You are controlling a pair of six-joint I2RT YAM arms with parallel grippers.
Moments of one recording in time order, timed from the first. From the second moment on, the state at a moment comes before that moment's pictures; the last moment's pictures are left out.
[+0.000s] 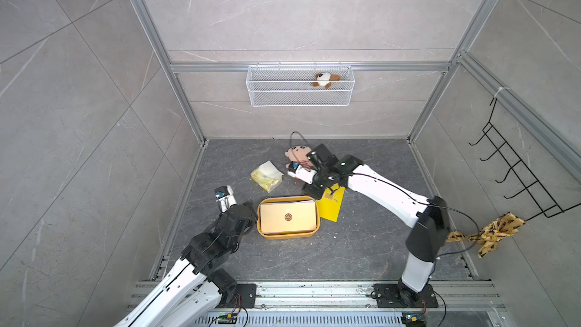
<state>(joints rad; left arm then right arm) -0.69 0.75 0.72 -0.66 -0.49 -0.76 0.71 1.70 1.55 -0.81 -0.12 -0.27</state>
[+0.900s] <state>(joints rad) -0.69 2.16 1.64 -0.51 0.11 -0.53 0.32 1.58 0.89 -0.33 -0.10 0.68</state>
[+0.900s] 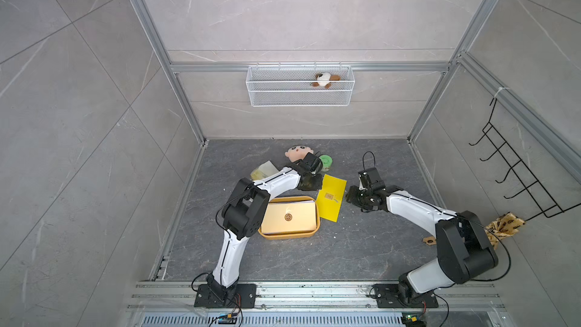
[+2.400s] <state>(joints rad) -0.70 2.25 1.68 -0.48 0.19 -0.53 0.25 1.74 0.82 0.08 -0.47 0.92</state>
